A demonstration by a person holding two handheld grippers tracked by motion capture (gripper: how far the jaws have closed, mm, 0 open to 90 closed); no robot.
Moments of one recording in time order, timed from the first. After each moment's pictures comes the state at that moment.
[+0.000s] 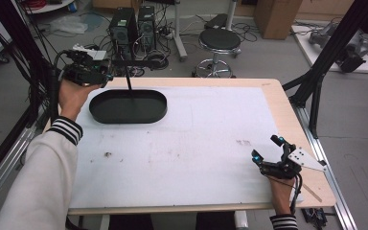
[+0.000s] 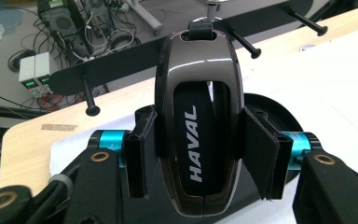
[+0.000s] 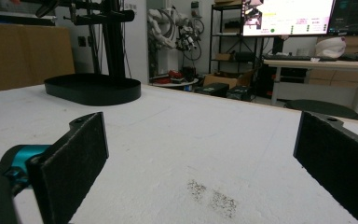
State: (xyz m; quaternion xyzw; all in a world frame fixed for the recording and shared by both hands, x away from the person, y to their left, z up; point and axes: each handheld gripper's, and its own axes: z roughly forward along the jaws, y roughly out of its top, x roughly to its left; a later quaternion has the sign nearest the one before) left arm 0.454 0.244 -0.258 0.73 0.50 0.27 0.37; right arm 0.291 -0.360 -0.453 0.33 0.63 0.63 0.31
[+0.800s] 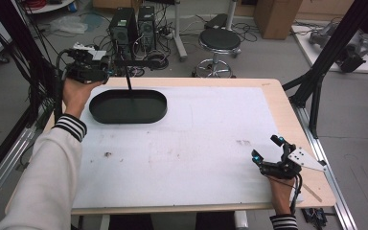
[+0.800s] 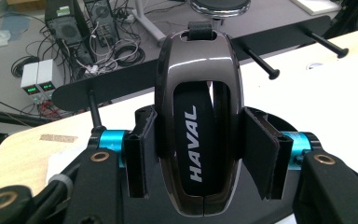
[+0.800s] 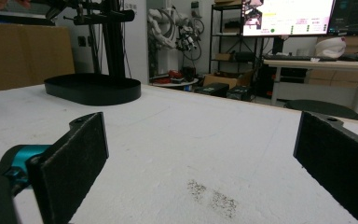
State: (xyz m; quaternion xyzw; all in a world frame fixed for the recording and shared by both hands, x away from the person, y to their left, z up) left arm 0.469 0.246 -0.265 0.72 0.50 0.29 0.39; right arm 0.291 -0.359 -0.453 0.33 0.63 0.63 0.31
